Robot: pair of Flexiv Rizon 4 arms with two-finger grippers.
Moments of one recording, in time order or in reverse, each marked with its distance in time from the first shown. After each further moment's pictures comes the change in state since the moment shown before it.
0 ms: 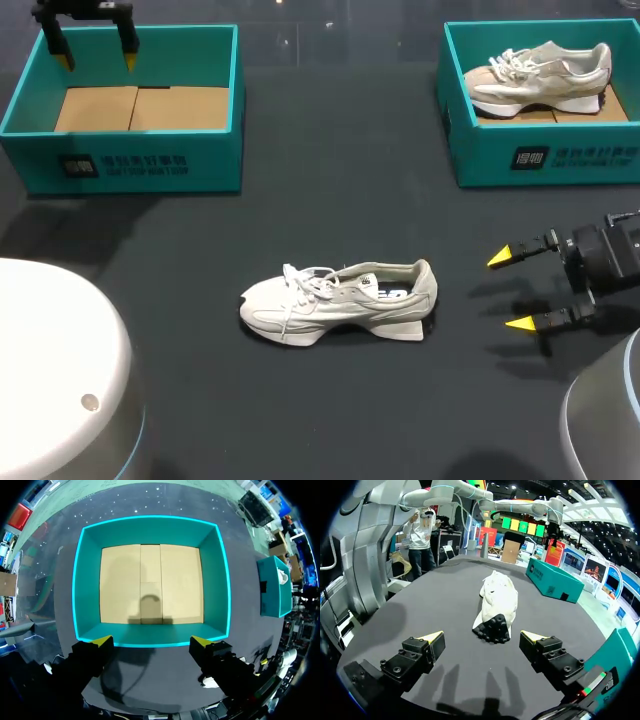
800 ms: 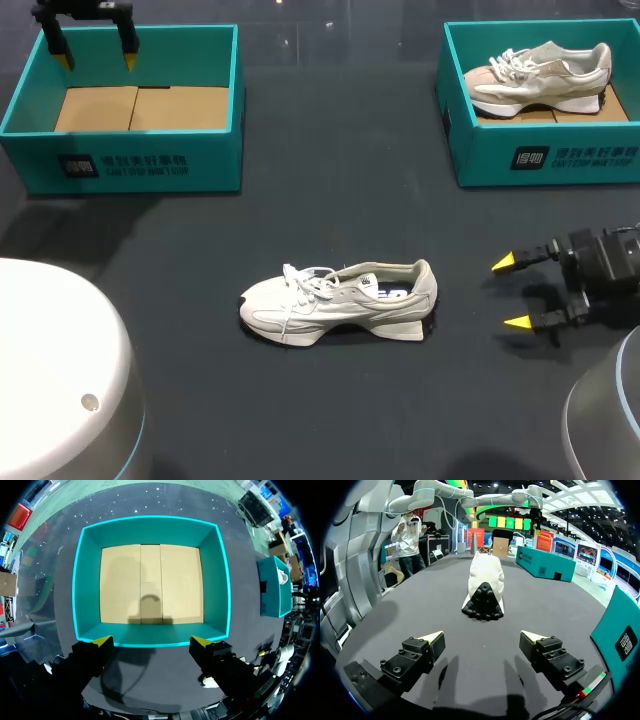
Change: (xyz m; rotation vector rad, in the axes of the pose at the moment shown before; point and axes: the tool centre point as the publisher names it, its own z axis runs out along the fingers) left arm 0.000 0.000 0.000 0.000 0.000 0.000; right arm -0.014 -0.054 0.006 0.007 -0.038 0.162
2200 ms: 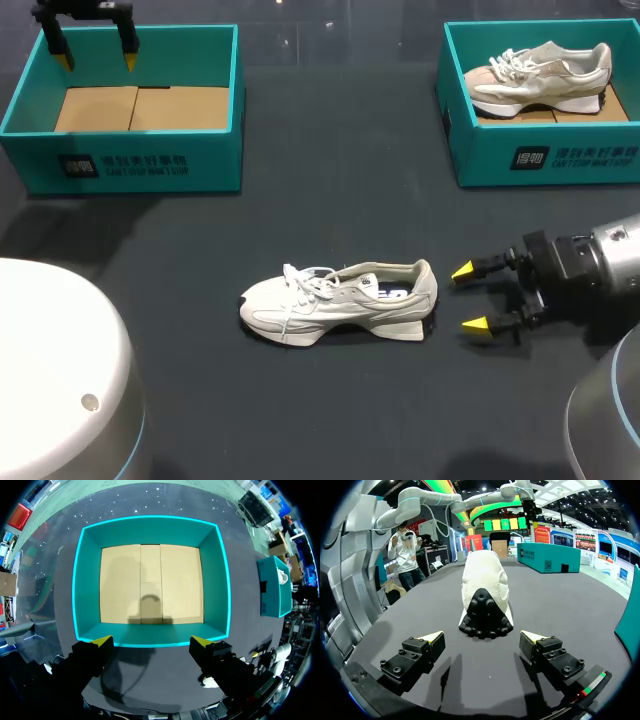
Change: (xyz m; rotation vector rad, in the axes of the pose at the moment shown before) left arm 0.000 0.000 0.000 0.000 0.000 0.000; right arm 0.000 0.016 0.059 -0.043 0.054 0.133
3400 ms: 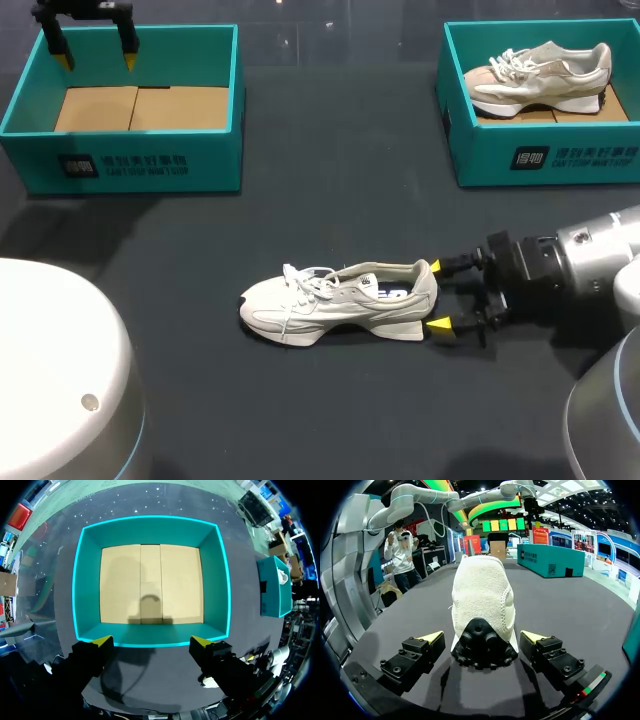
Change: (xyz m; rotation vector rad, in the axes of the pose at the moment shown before) left arm 0.000 0.000 0.000 0.000 0.000 0.000; right arm 0.001 0.023 0.044 -0.016 -0.013 -0.012
